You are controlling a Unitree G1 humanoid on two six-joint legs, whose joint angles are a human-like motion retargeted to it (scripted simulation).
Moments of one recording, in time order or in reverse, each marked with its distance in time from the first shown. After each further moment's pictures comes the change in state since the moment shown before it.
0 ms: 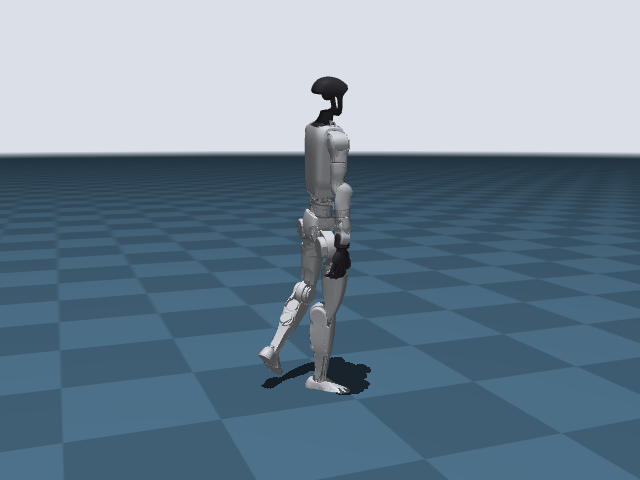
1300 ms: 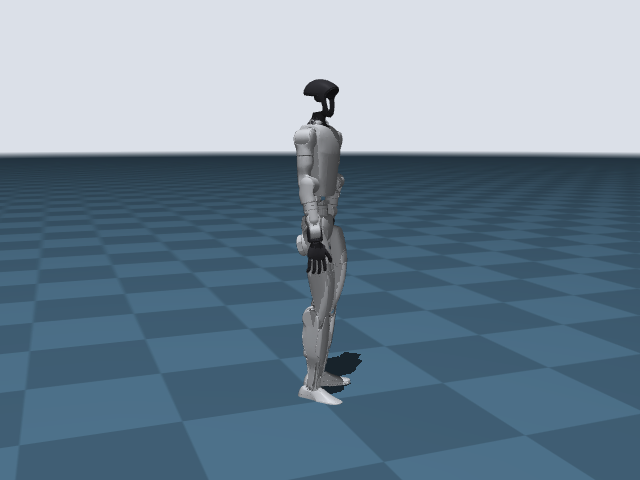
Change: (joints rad) left arm 0.102 0.045 0.018 0.087 0.002 -0.003 -0.080; right arm -0.058 0.044 0.156 -0.112 -0.165 -0.124 0.059; waist -0.025 0.032 0.099; left_leg 0.032 -0.208 -0.235 -0.784 -0.200 0.058; right_leg -0.081 0.089 0.536 0.167 0.047 0.006
